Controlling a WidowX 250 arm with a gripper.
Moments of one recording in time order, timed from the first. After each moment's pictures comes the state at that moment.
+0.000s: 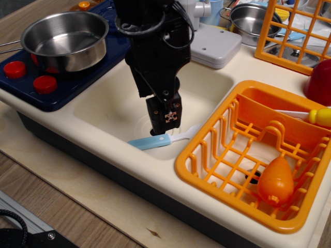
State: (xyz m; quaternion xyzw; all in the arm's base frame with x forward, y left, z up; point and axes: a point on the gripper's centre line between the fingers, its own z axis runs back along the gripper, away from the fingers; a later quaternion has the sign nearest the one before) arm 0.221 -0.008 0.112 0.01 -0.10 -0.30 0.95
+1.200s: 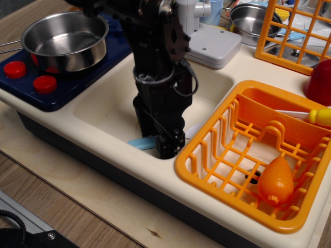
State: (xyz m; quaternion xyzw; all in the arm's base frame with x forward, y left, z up) arm 0.228 -0.004 0.043 -0.02 -0.04 -0.25 0.97
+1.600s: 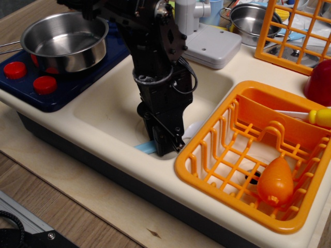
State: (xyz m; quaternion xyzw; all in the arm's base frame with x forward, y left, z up) arm 0.232 0.001 0.040 -0.02 -0.06 -0.24 0.97
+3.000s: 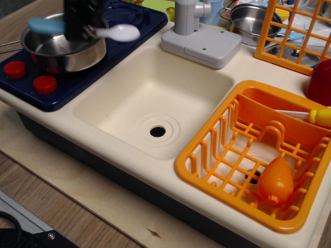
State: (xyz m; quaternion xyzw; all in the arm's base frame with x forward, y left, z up) arm 0.216 0.082 0.188 0.14 0.05 -0.34 0.93
